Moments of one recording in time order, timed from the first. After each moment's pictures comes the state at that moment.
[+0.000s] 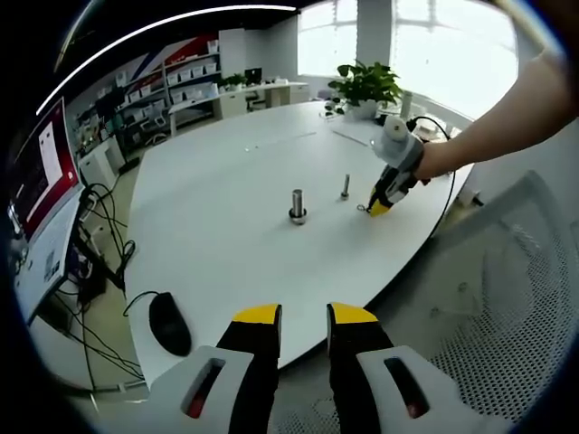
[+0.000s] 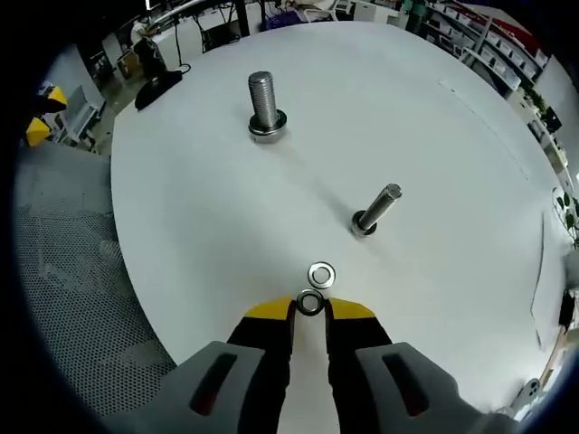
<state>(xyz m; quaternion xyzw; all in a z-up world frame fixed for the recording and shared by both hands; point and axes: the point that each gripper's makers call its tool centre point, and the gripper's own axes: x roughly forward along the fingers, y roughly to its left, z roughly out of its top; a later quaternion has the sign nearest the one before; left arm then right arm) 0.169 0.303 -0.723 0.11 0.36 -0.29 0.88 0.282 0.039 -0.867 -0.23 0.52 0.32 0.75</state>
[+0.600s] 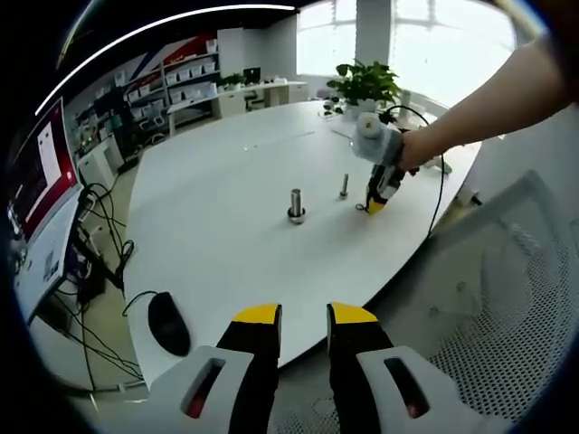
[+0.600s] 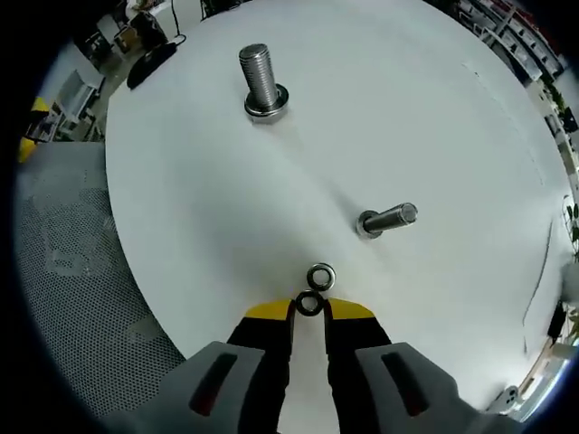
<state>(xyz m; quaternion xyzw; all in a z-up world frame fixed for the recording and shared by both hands) 0.168 0.302 -0.723 0.11 0.36 -0.29 0.88 0.284 0.038 -0.870 -0.27 0.59 0.32 0.69</state>
